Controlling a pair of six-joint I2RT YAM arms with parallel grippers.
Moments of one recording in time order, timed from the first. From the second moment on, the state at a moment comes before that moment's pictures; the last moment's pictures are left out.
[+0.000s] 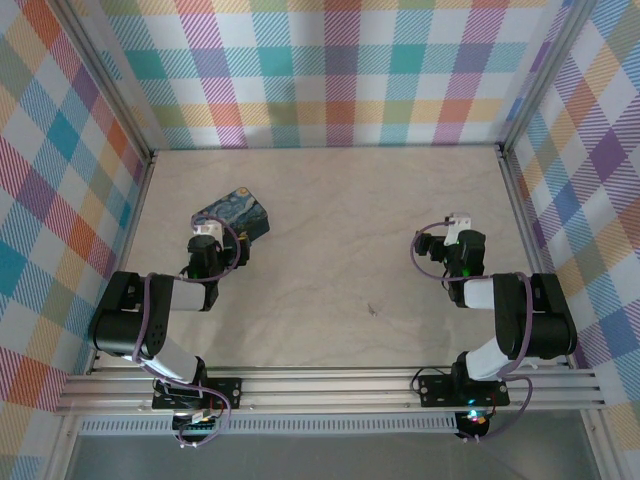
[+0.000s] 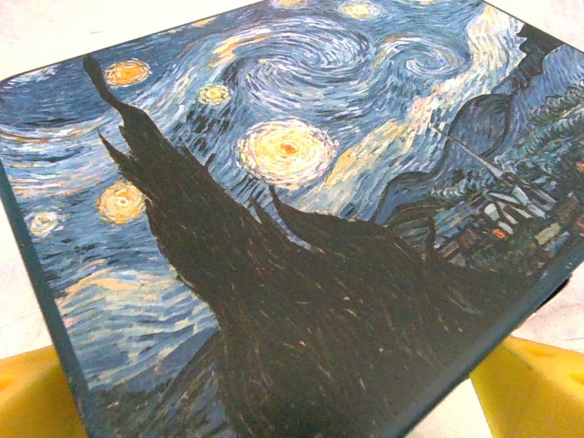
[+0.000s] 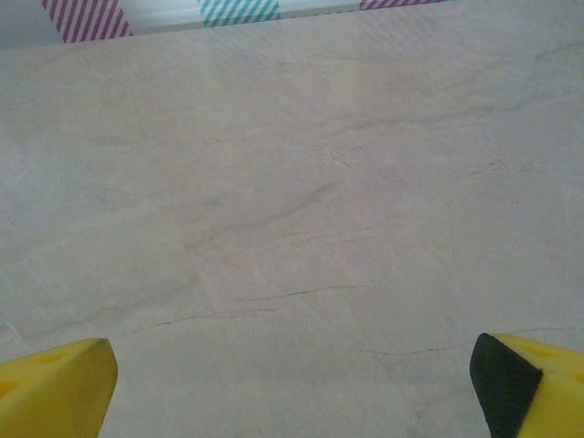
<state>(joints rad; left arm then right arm) -0.09 1.56 0.40 0.68 -0.10 -0.10 0.01 1.52 0.38 0.73 -0.08 0.07</state>
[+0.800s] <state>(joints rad) -0.09 1.01 0.53 0.15 -0.16 -0.41 0.01 1.13 0.55 0.19 -0.11 0.22</state>
